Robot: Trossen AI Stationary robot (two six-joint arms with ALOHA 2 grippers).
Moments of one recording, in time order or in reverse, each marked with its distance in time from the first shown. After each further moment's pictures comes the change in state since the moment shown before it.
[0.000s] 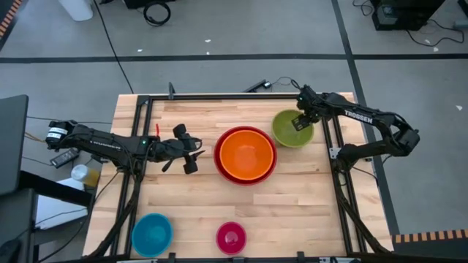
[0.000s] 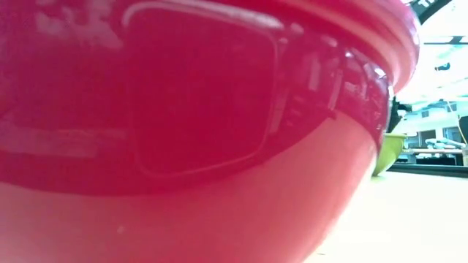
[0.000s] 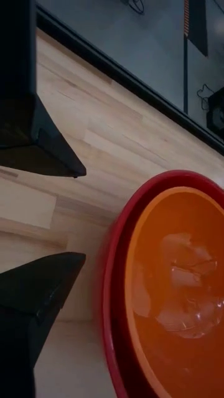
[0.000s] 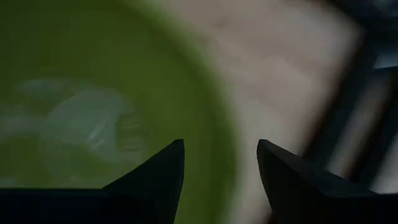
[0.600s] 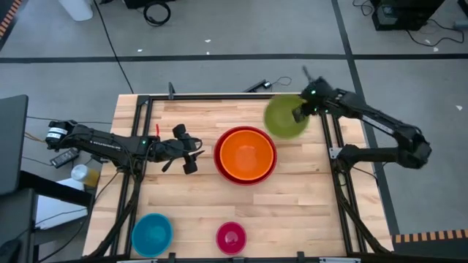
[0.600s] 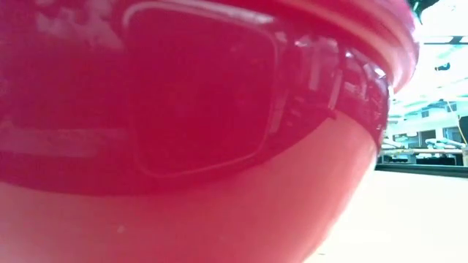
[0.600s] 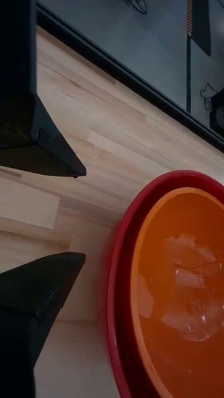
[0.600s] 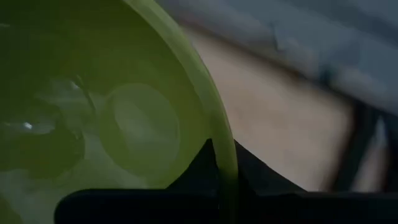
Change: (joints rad) left arm 0.001 0.000 0.000 -0.011 0.000 -0.007; right arm 0.071 -0.208 0.119 0.023 -0.045 0.036
